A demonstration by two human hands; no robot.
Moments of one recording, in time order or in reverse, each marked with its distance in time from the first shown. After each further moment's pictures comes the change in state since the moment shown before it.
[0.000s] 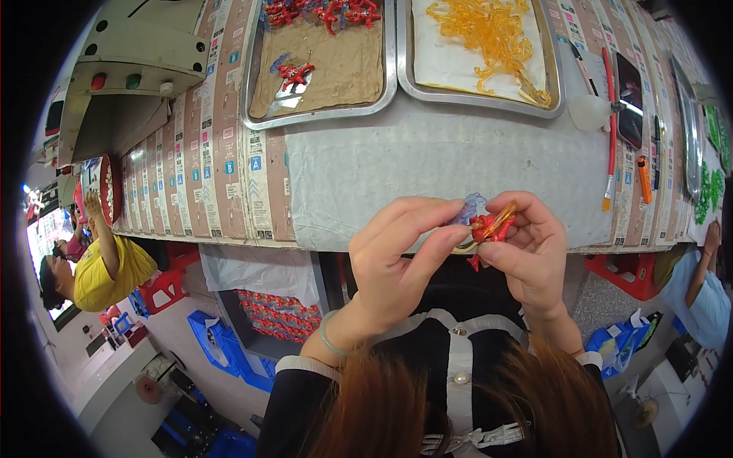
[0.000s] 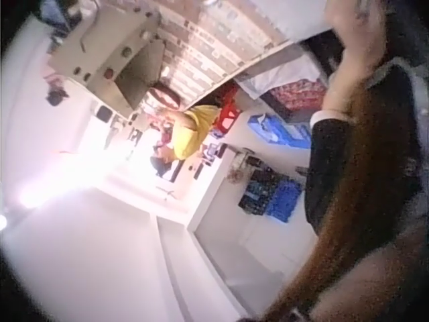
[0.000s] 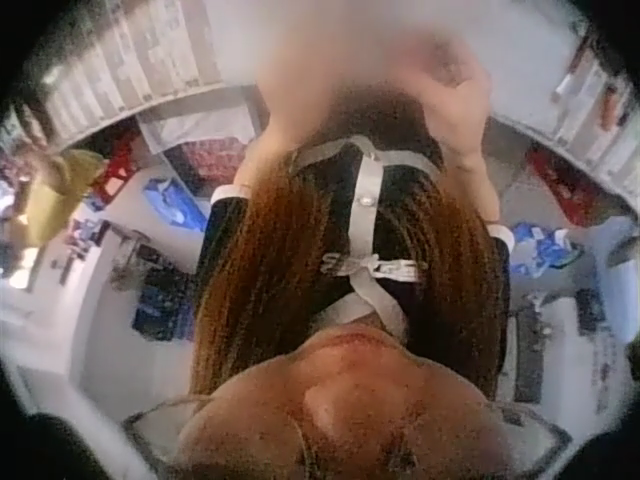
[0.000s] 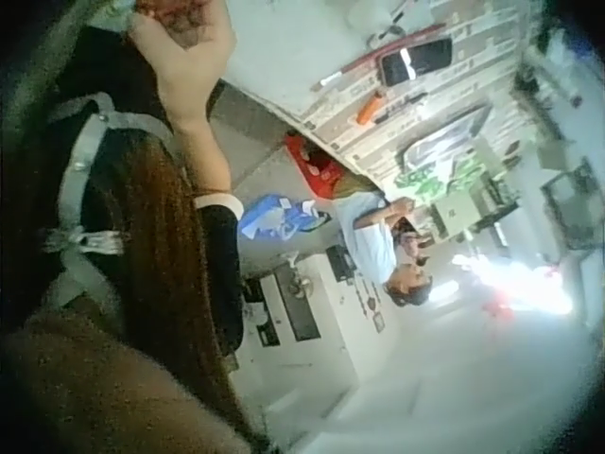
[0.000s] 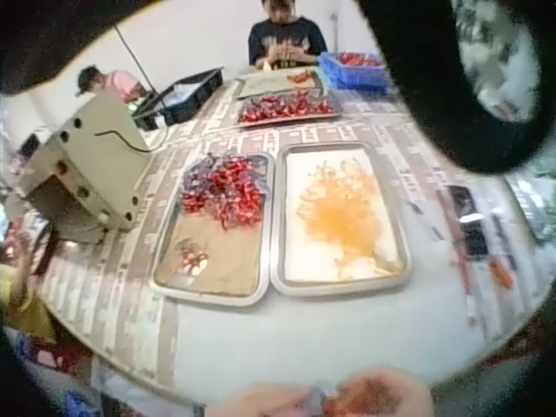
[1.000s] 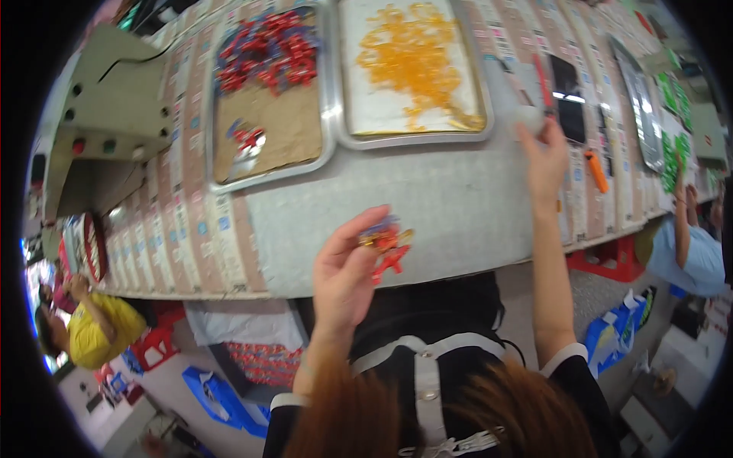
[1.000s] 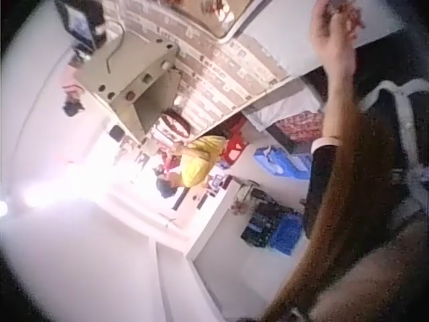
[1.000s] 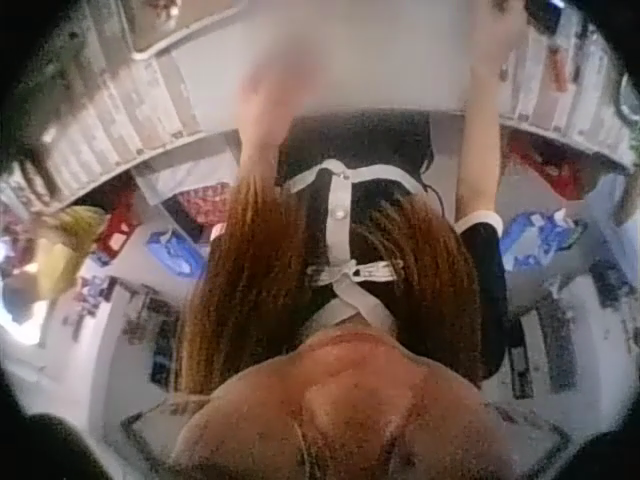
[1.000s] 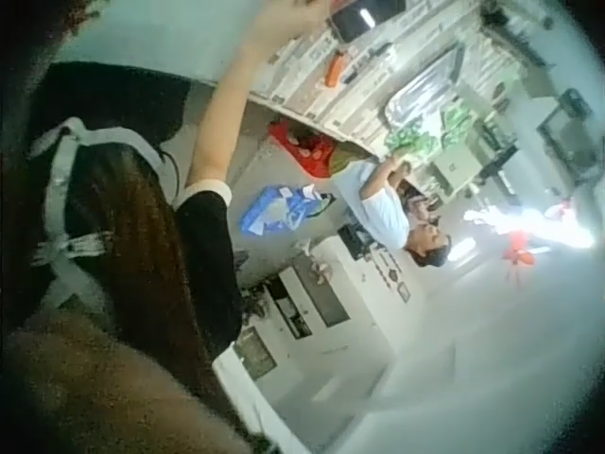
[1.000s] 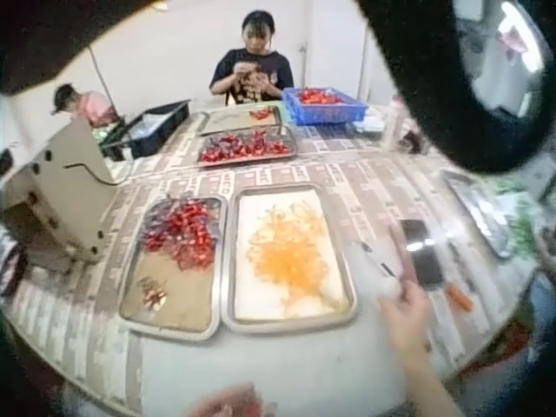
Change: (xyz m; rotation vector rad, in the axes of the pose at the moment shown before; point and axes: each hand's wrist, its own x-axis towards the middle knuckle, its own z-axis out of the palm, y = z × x) left_hand -0.002 -0.026 0.012 -0.986 -0.028 -0.428; right_hand 0.078 -0.027 -0.158 -1.208 0.840 -0.405
